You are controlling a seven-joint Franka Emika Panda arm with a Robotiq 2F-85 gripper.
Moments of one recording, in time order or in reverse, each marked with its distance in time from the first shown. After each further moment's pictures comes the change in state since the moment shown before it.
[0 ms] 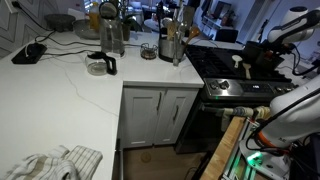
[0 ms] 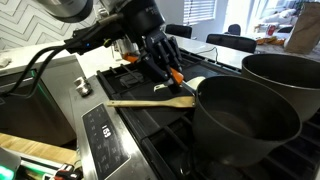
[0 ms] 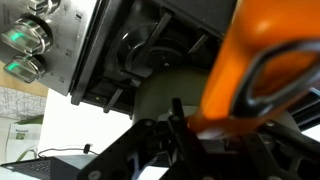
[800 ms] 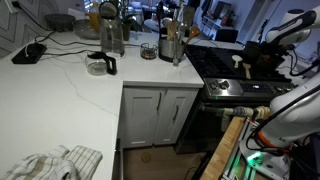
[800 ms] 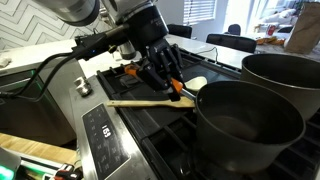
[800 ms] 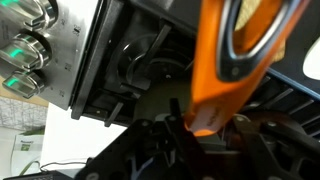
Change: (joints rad) arm 0.000 0.049 -0.002 0.014 0.061 -0.010 -0.012
